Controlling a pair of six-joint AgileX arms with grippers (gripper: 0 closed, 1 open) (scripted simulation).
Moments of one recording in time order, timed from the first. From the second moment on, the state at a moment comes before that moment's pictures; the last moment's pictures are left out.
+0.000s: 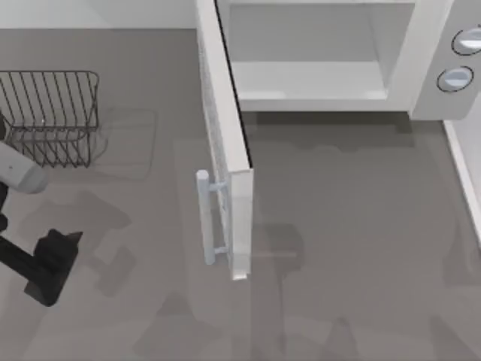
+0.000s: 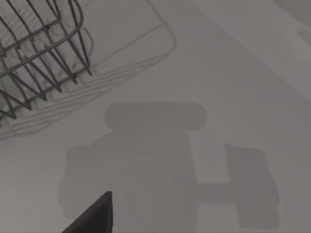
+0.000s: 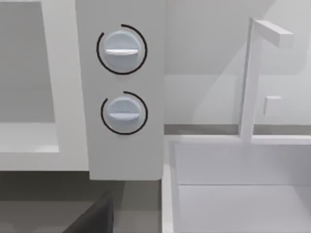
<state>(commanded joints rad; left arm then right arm) -0.18 0.78 0.62 -0.62 0.18 0.36 0.00 0.00 0.00 0.00 0.00 0.00</state>
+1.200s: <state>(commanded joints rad) -0.39 1.80 1.98 -1.48 0.44 0.94 0.00 0.00 0.00 0.00 0.00 0.00</state>
